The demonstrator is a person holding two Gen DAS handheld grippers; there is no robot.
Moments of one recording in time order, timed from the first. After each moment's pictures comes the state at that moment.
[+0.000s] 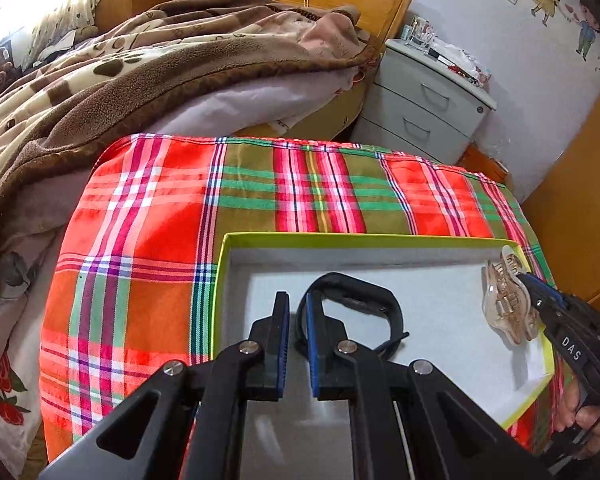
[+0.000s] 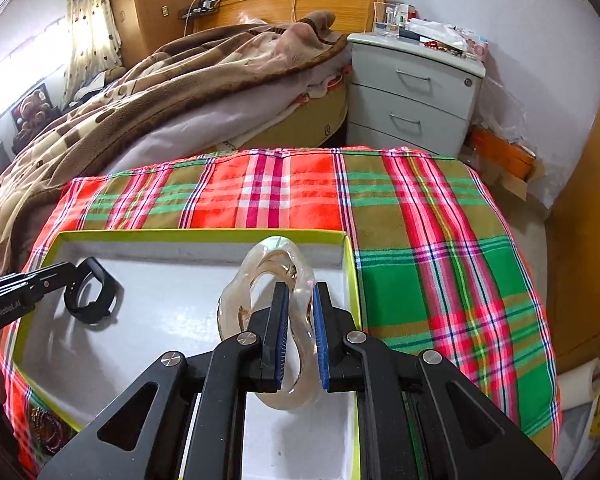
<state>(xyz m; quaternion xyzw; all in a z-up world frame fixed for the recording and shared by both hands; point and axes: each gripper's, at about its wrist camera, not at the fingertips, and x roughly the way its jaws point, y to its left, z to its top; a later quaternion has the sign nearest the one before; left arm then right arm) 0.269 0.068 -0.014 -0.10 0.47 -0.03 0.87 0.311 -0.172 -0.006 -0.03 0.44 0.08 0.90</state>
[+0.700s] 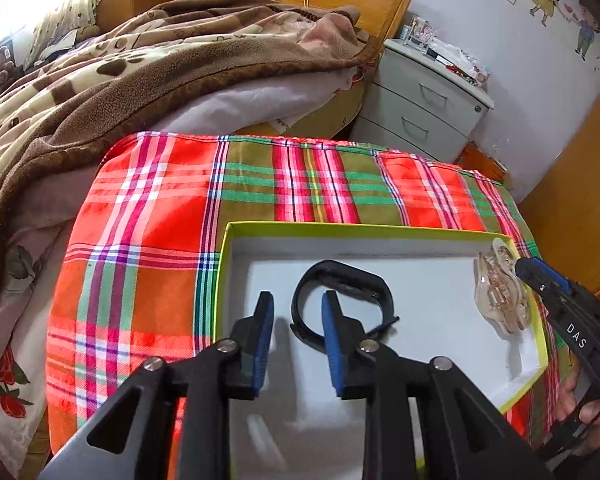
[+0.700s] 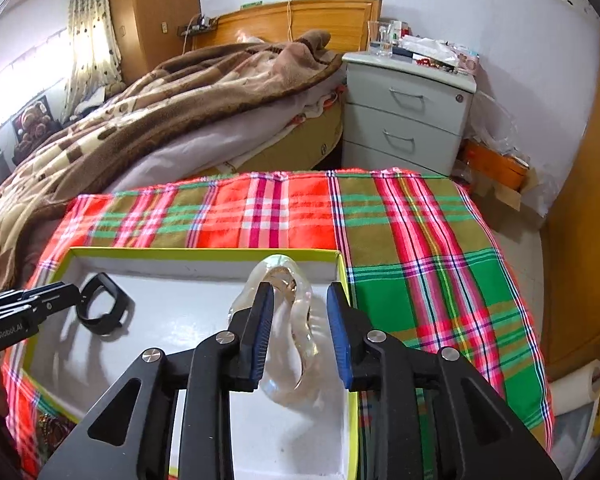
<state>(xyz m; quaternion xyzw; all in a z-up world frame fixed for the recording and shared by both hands) 0.255 0.067 -0.003 -0.10 0.47 -0.02 0.87 0.299 -0.173 0.012 -0.02 0.40 0.08 0.91</state>
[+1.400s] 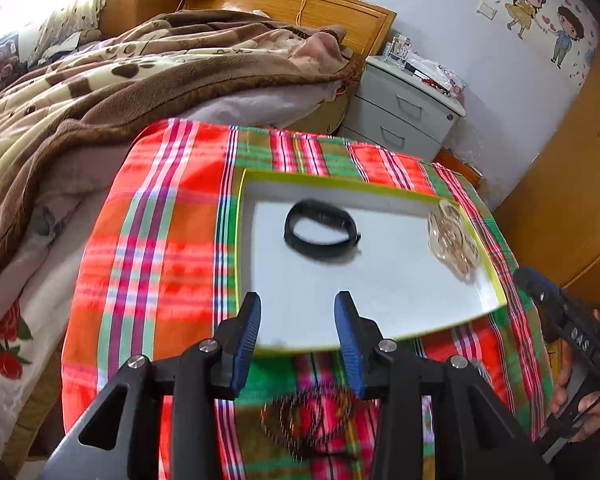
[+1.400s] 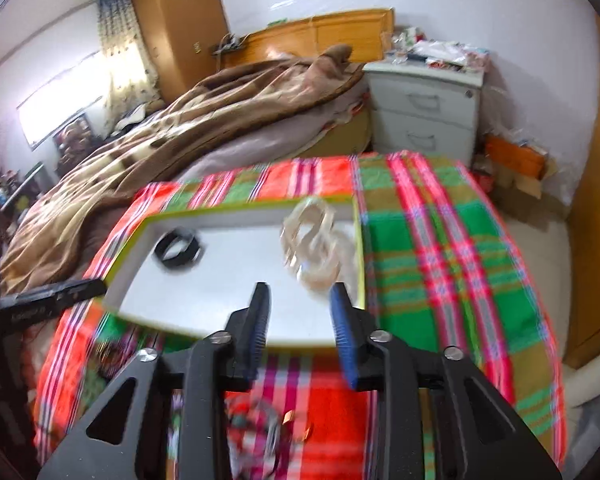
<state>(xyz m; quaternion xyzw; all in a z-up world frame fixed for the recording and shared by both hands) 0.167 0.075 0.017 -0.12 0.45 -0.05 0.89 0.205 -0.200 0.024 0.03 0.39 0.16 0.91</state>
